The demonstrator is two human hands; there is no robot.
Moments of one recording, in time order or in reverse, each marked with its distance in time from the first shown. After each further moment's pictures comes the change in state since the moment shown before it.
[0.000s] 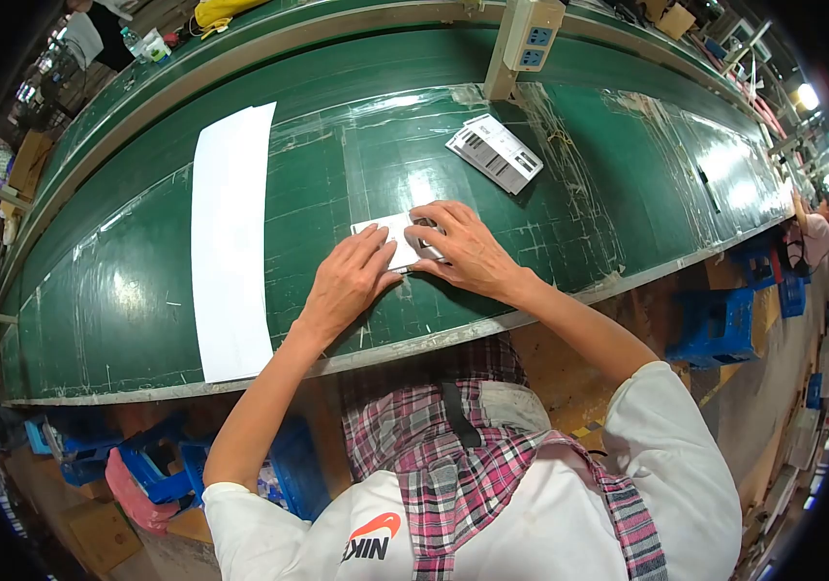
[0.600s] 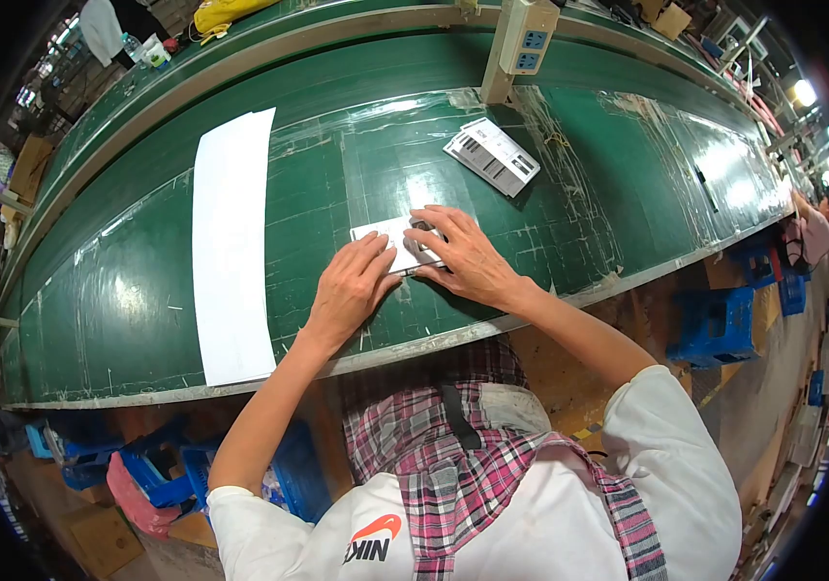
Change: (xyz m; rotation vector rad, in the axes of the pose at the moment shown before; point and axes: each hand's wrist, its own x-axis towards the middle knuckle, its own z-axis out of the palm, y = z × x) left_hand -0.004 0.007 0.005 -0.059 0.083 -0.052; right_hand -0.008 -0.006 0.002 0.011 0.033 0.031
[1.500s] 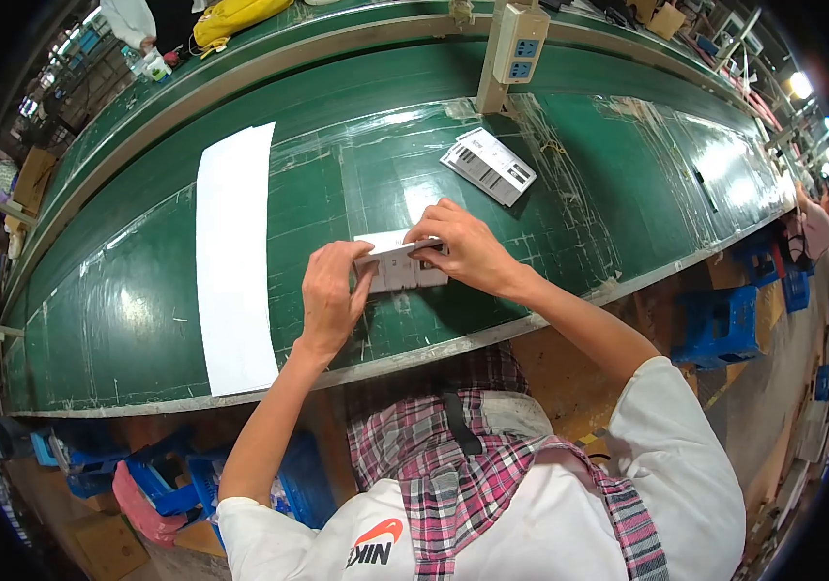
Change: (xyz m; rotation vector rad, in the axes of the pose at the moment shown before) left_hand 0.012 0.002 -0.022 -0.112 0.204 -0.146; right_hand 0.035 -0.004 -0.033 0.182 -0.111 0.166
